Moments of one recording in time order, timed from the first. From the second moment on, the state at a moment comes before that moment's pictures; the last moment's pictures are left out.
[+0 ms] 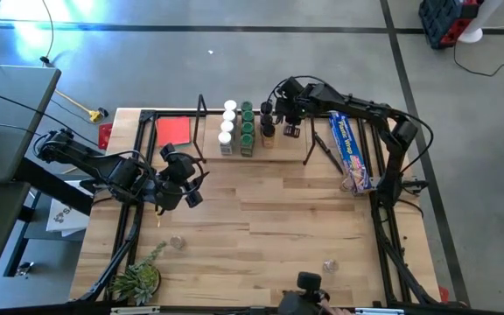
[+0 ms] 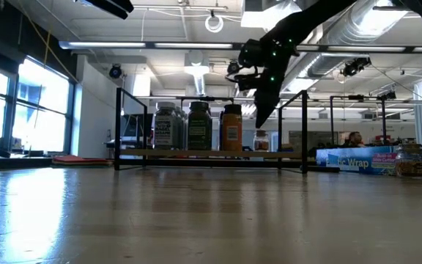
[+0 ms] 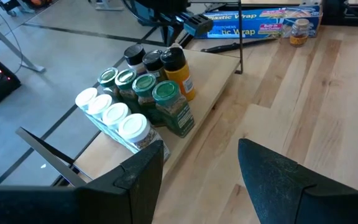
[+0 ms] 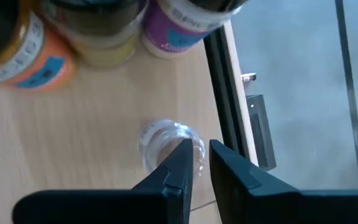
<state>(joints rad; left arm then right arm) -0.42 1.14 1.12 -0.87 -0.93 -0.50 -0.62 1.88 1.54 -0.79 0.14 -0.50</state>
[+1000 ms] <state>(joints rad) -0.48 1.14 1.12 -1.00 -1.06 -0.52 0.15 1.23 1.12 -1.40 0.15 0.71</state>
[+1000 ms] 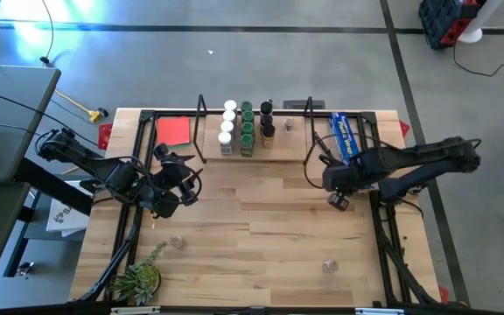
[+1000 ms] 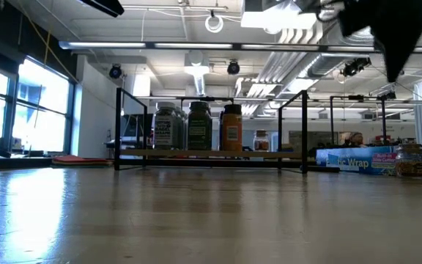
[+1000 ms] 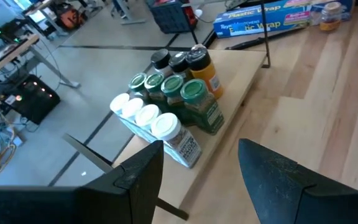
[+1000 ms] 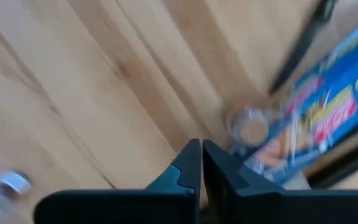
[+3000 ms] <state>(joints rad) -0.48 1.14 1.12 -0.92 -0.92 -0.57 -0.06 1.33 0.70 -0.94 0.17 0.36</state>
